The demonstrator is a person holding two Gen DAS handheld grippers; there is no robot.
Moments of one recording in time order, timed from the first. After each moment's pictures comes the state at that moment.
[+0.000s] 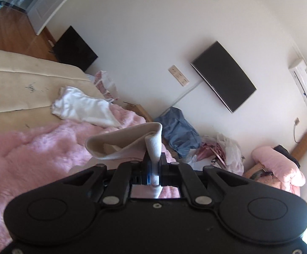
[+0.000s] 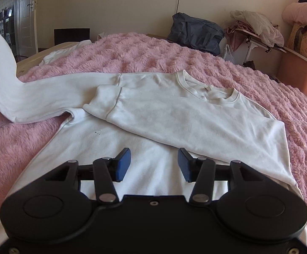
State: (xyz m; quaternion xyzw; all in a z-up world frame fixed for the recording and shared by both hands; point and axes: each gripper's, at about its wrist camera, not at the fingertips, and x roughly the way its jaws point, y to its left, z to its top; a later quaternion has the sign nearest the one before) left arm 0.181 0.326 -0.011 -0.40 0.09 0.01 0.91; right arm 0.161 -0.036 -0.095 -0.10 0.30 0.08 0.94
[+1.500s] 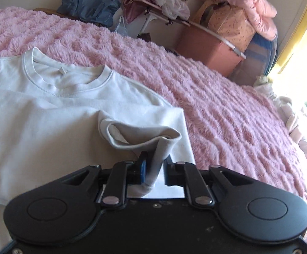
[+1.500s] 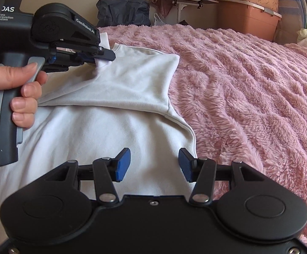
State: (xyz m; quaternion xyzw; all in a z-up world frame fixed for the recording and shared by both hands) left arm 0.366 -0.160 -0.153 -0.15 0.36 -0.22 0.90; right arm 0.135 -0.267 -0.139 0.00 0.34 -0.04 0.94
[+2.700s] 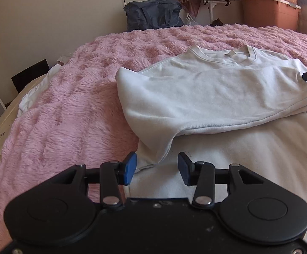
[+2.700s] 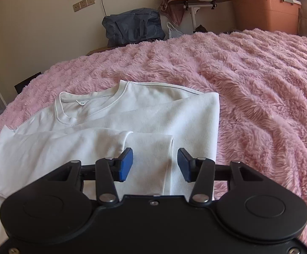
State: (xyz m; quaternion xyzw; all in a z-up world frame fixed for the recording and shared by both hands) left arm 0.278 0.092 -0.167 0.11 0.35 -0.01 0.93; right arm 0.298 -0.276 -0.136 0.09 0.32 0.03 0.94
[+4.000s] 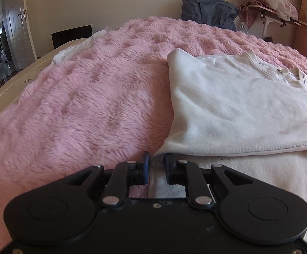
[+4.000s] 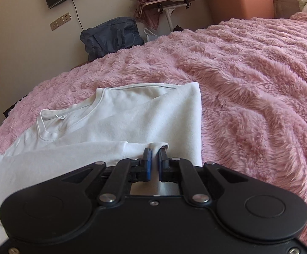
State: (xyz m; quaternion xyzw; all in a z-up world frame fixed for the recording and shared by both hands) left arm 0.274 0.123 -0.182 -0.03 0.36 0.11 0.93; right arm 0.299 -0.289 -0.153 0.15 0.29 -0.02 0.95
